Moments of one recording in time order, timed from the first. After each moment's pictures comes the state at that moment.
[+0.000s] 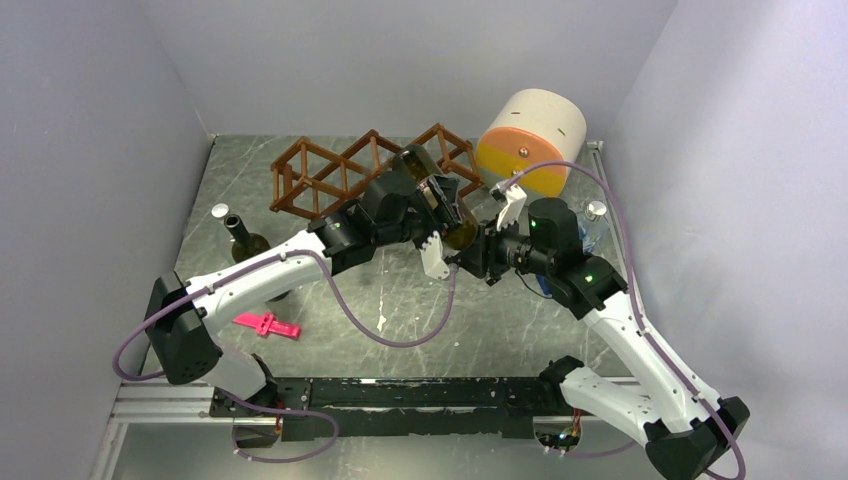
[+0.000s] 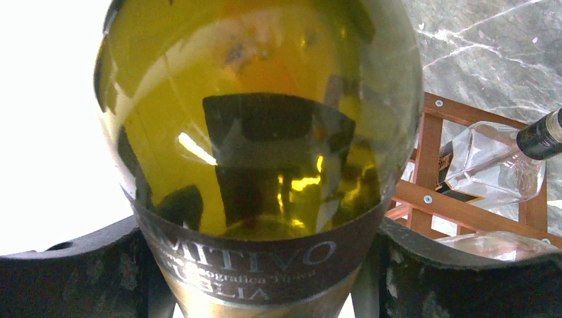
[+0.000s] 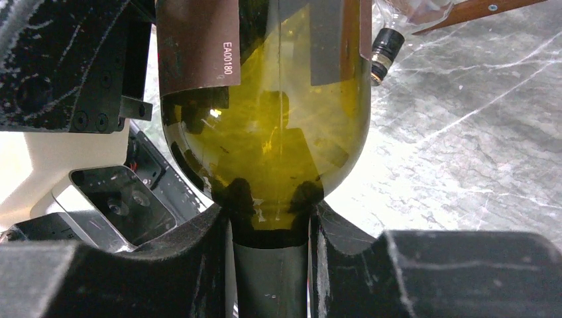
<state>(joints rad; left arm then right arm) -0.94 1.49 1.31 -0.21 0.07 1.76 0.54 0.91 0.95 -0.52 -0.36 0.27</state>
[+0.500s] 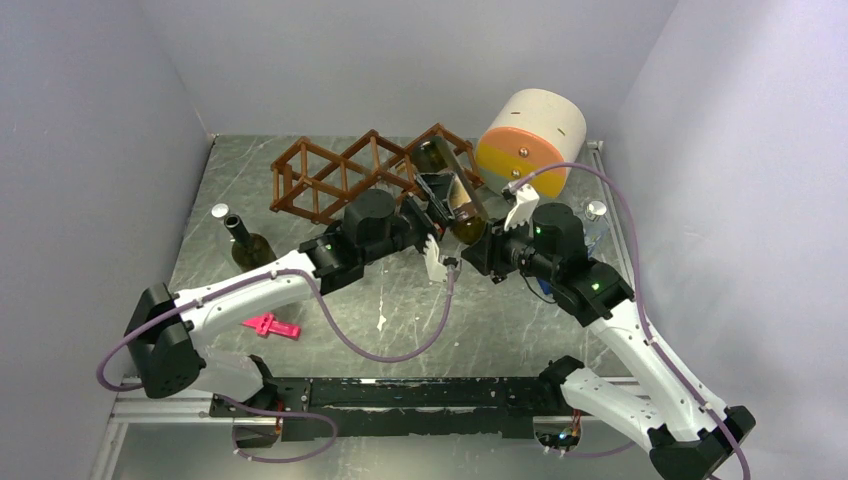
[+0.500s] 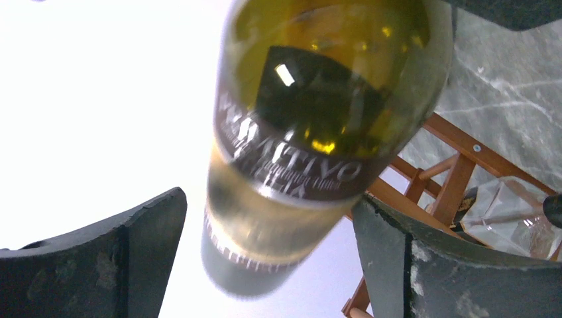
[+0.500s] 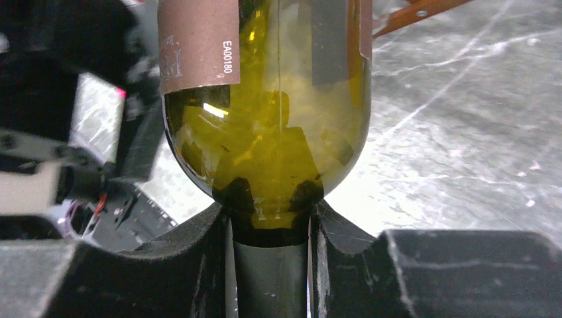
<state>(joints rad) -0.96 1.40 1.11 0.13 0.07 1.60 0.56 0.86 0.95 -0.54 -0.21 0.29</state>
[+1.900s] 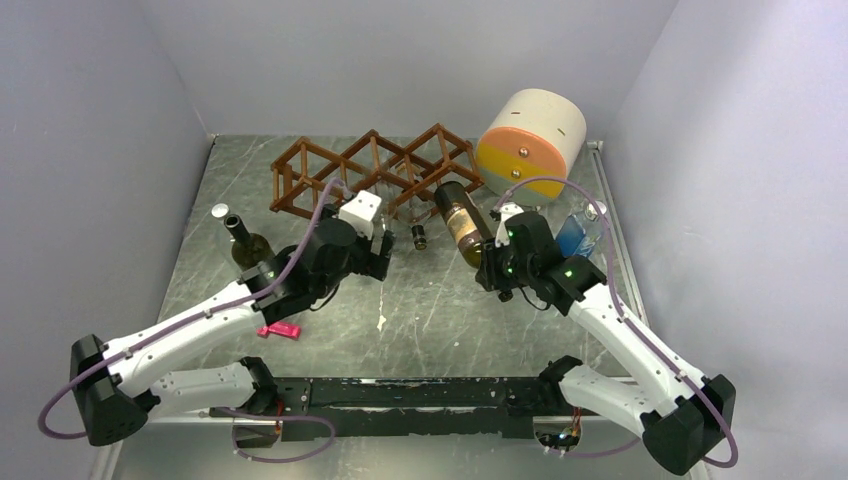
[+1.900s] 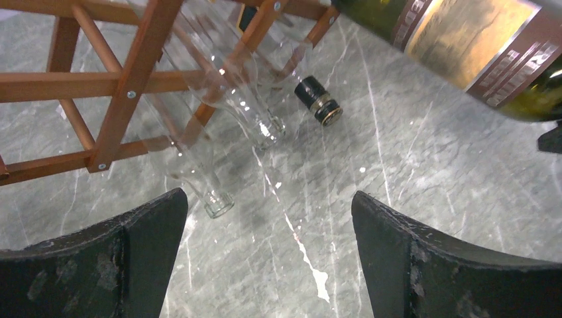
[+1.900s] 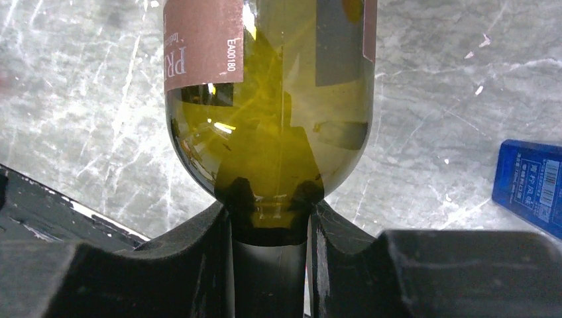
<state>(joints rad) -0.94 1.07 0.93 -0.32 -0.45 -0.20 0.56 0.97 0.86 -0.68 -0.02 0.26</state>
